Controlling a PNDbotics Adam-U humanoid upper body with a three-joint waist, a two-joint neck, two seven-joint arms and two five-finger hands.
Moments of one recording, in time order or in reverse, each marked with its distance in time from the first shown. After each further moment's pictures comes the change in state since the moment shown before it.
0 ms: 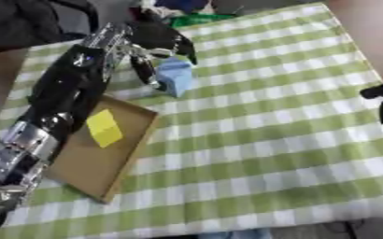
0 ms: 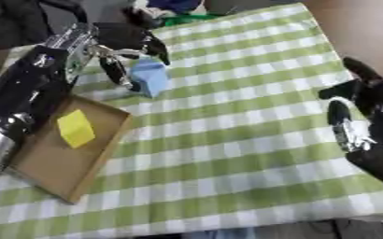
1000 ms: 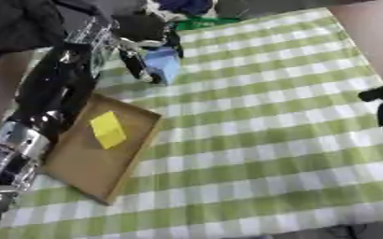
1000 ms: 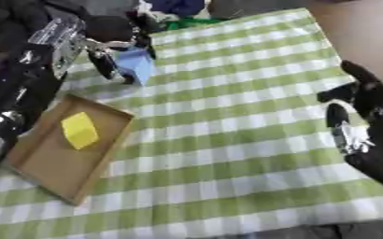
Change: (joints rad) left arm 0.056 0.124 0.029 -0.108 0.115 0.020 -0.019; right arm 0.011 0.000 -0.004 0.006 0.000 0.000 -0.003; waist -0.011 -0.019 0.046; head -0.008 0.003
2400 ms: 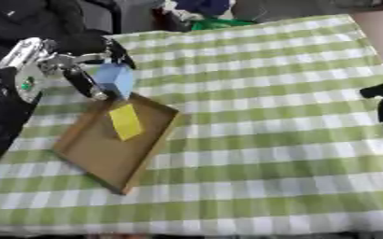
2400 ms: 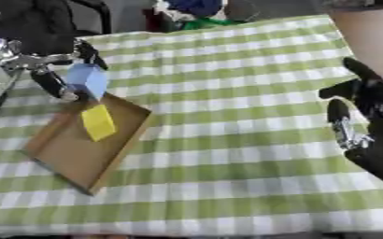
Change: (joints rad) left arm 0.293 0.169 -0.033 -0.228 0.378 0.191 -0.191; right arm 0.009 0.000 -0.009 0.000 0.000 0.000 -0.005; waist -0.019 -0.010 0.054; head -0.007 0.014
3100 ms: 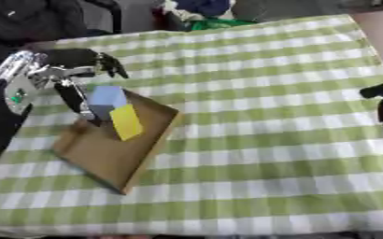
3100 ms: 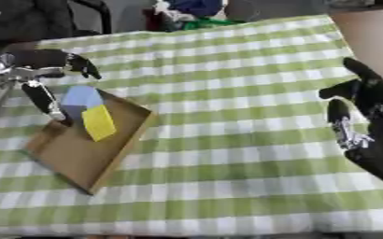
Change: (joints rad) left arm 0.071 0.027 0.042 -0.085 0.071 0.028 -0.029; right arm 0.001 0.000 0.000 0.000 0.000 0.000 -0.001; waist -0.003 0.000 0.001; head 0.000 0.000
